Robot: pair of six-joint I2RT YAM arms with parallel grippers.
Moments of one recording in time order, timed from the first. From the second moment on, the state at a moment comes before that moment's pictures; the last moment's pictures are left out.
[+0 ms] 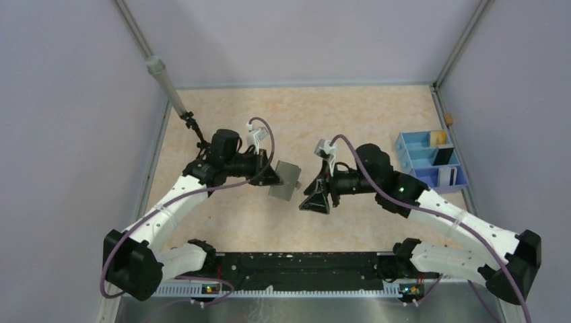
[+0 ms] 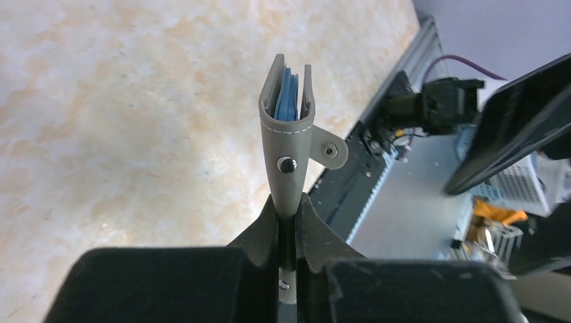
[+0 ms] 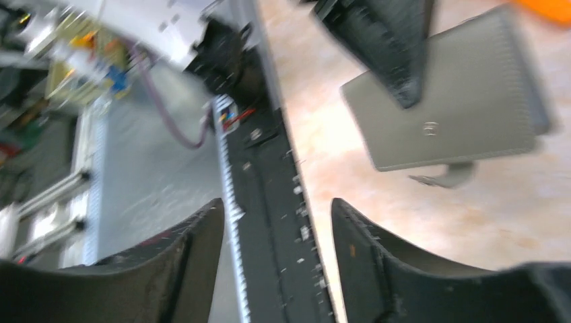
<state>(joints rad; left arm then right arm) -0.44 1.15 0.89 -0.42 0.77 -0.38 0.86 1.04 0.87 -0.23 -0.69 0.25</state>
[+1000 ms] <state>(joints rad) -0.68 0.95 0.53 -0.04 0.22 -0.81 0.90 1.24 0.63 0.04 -0.06 0.83</state>
